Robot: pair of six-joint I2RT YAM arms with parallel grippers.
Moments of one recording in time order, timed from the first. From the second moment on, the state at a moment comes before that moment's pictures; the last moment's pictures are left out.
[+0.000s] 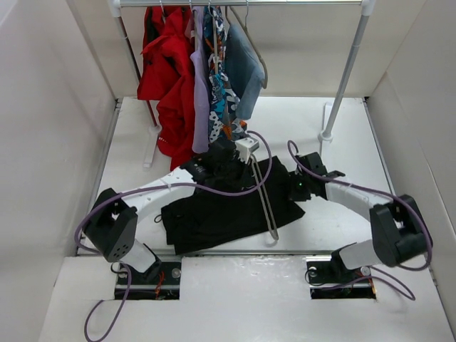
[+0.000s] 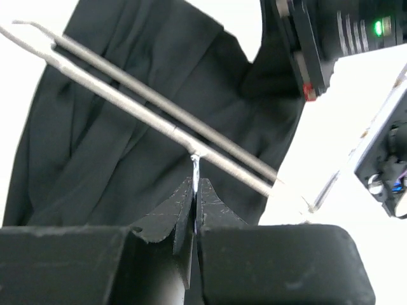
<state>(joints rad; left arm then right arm) -0.77 1.50 1.04 -0.19 0.29 -0.24 0.36 1.43 0.71 -0.34 -0.17 0.43</state>
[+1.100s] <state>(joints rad) -0.78 1.62 1.01 -0.17 0.30 -0.12 0.62 1.37 0.56 -0.07 -0.24 0.49</state>
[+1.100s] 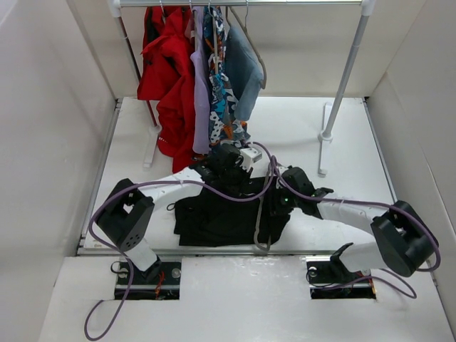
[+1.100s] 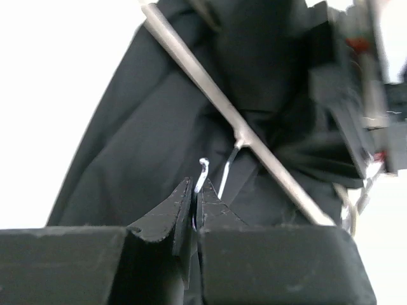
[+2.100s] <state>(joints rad) -0.80 1.62 1.02 -0.19 0.27 -0.16 0.54 1.29 0.62 -0.37 -0.34 0.44</state>
